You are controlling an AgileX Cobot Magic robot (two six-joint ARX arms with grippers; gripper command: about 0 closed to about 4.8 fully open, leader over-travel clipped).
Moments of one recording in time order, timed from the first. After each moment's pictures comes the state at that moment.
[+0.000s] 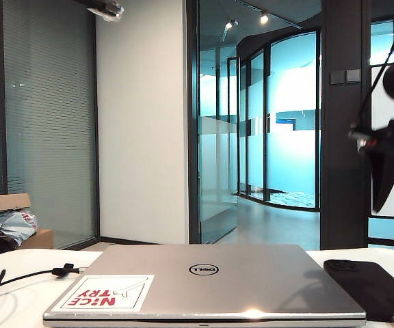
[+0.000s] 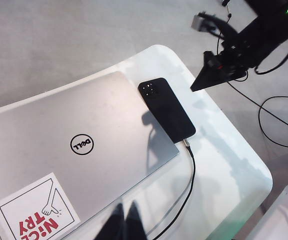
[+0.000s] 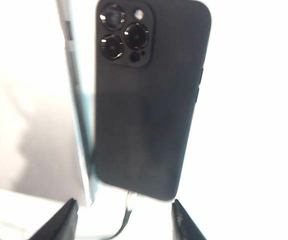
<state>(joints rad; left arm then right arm) -0.64 0.99 1.00 -0.55 0.19 -0.24 0.00 1.77 1.25 -0.91 -0.29 0.06</state>
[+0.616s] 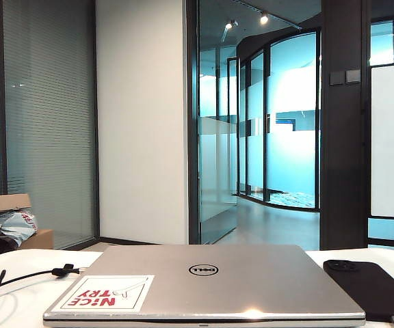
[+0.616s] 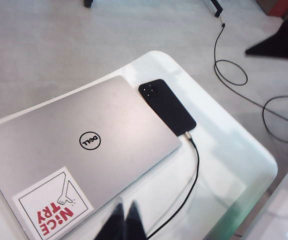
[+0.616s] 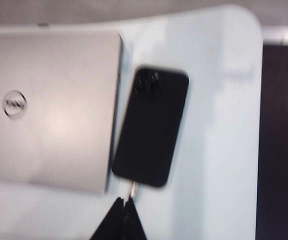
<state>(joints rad) -0.64 0.76 0.87 -0.58 0.19 -0.16 0.03 1.06 0.91 -0.75 -0.18 0.05</state>
